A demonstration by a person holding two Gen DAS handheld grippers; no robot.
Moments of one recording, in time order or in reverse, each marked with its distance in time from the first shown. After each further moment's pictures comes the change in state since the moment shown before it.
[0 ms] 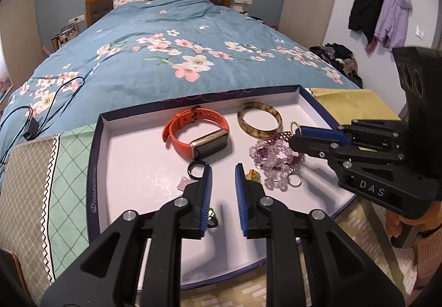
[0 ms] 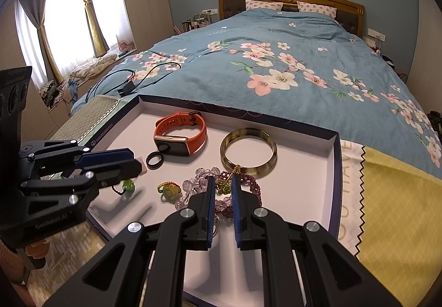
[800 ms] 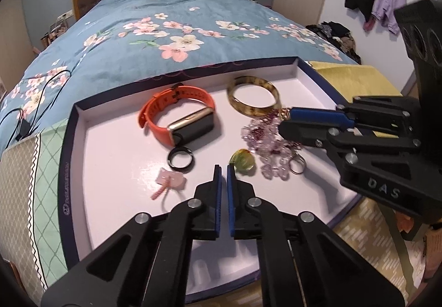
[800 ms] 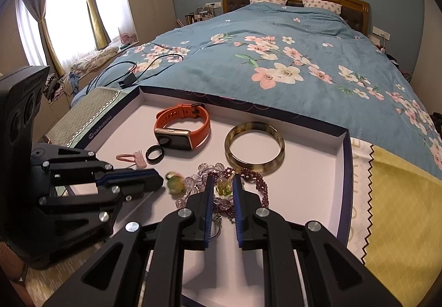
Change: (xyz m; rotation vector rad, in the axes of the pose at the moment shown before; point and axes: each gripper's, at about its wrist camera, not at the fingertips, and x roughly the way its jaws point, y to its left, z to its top) left arm 0.036 -0.013 -0.002 0.030 0.100 -0.007; right arm 0.009 0.006 0.001 -0.019 0.036 0.005
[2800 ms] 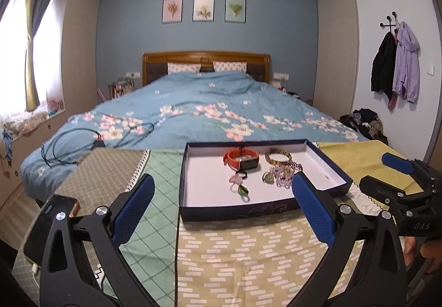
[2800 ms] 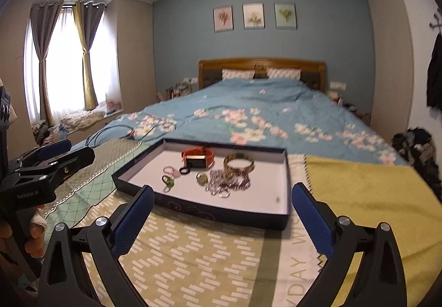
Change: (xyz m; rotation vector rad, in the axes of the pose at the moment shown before) left arm -0.211 -0.008 -0.128 -0.127 -0.547 0.250; right arm -0.147 0.056 -0.105 0.040 -0.464 -0.171
